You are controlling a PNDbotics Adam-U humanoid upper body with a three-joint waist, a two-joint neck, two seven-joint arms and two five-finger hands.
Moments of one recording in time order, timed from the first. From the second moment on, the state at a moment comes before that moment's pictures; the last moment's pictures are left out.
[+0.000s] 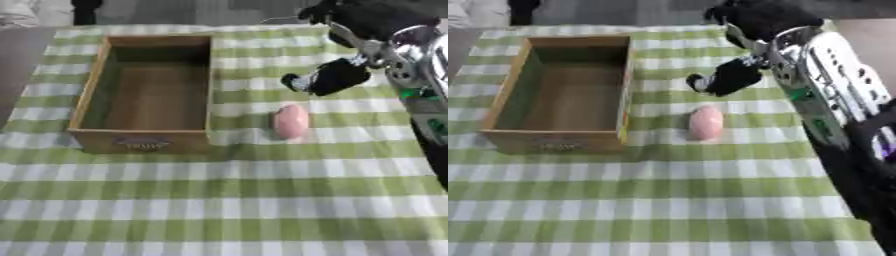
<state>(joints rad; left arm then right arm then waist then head) -0.19 0.15 0.44 -1.98 0.42 -0.26 -0.08 -0.79 -0.55 0.25 -1.85 1.23 0.29 0.89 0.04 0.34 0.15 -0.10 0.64</state>
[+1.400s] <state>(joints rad) -0.19 0.16 0.44 -1.98 0.42 -0.26 -0.08 -0.84 -0.62 0.41 -1.64 1.08 0.32 0.89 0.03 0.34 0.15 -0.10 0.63</state>
